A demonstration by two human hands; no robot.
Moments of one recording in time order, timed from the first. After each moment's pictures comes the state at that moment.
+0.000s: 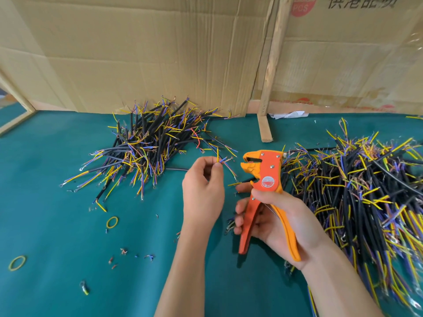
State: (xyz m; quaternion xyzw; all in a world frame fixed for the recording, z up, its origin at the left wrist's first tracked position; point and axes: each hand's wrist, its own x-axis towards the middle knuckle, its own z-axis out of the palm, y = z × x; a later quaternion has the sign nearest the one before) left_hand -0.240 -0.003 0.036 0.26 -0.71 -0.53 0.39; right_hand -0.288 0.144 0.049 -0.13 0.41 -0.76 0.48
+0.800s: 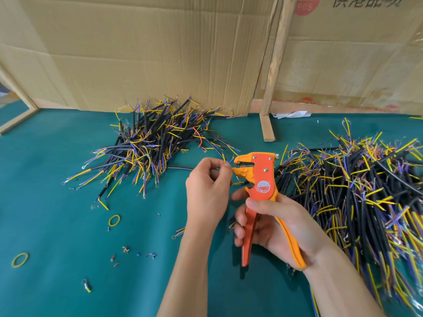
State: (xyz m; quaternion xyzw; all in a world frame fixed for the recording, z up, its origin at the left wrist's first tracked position) left_hand -0.238 0.001 0.041 0.27 -0.72 -0.53 0.36; right_hand -0.286 0.144 0.046 -0.19 0.42 -0.72 0.52
